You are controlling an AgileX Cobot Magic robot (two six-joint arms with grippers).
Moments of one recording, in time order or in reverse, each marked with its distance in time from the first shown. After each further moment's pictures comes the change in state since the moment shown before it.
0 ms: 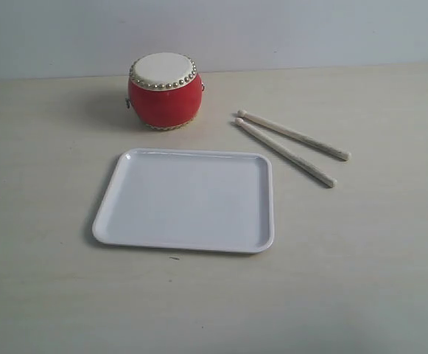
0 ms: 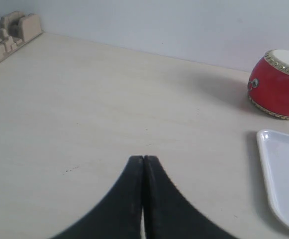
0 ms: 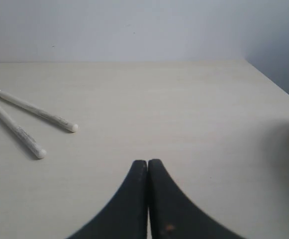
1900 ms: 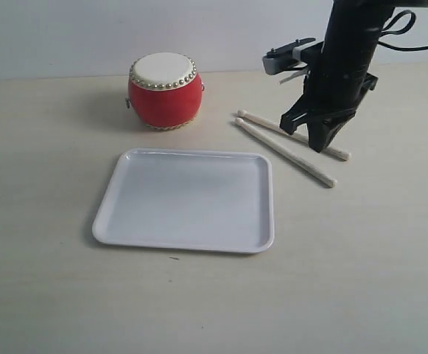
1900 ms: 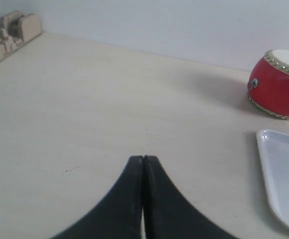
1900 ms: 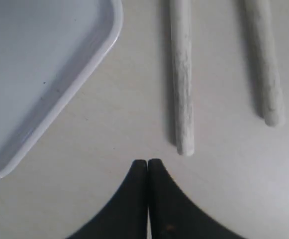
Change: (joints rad) left arm 0.000 0.000 0.000 0.000 0.000 0.000; right arm 0.328 2.064 -1.617 0.312 0.848 -0.516
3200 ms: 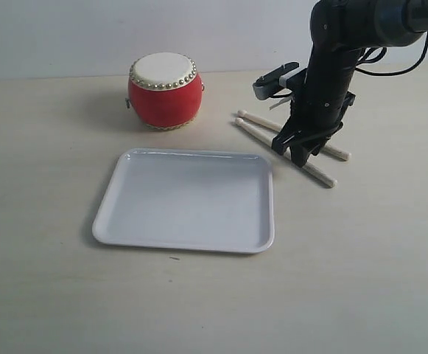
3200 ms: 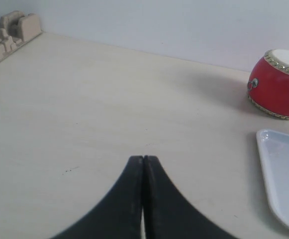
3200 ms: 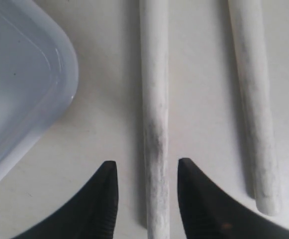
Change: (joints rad) left arm 0.000 0.000 0.000 0.000 0.000 0.000; right arm 0.002 0.146 -0.018 -0.048 -0.187 -0.045
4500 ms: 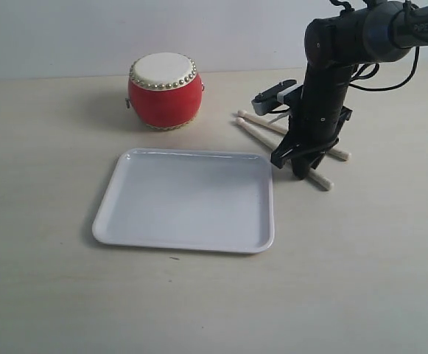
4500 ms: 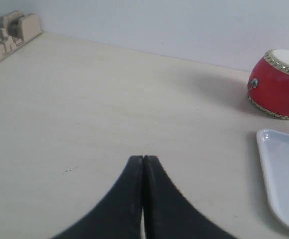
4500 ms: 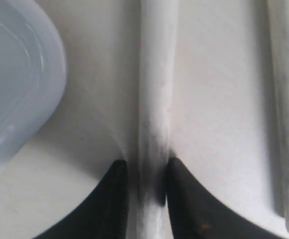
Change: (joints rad) left arm 0.000 0.000 0.000 0.000 0.000 0.000; right arm 0.000 0.059 0.000 0.000 -0.004 0.005
